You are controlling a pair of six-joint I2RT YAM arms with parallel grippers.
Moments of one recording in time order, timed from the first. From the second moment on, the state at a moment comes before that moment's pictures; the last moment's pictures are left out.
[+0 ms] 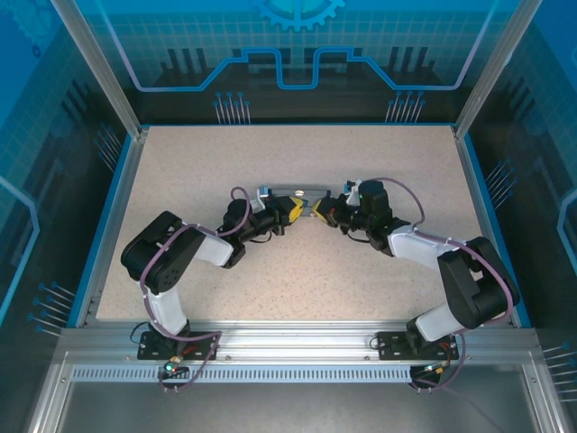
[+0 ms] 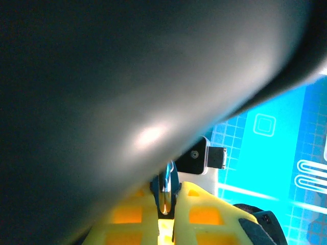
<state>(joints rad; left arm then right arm) -0.51 1.82 0.62 1.13 0.43 -1.73 0.41 1.50 0.69 0.33 -0.52 1.21</state>
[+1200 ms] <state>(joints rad) -0.50 1.82 0.62 1.13 0.43 -1.73 0.40 1.52 0.72 0.33 -0.52 1.21</state>
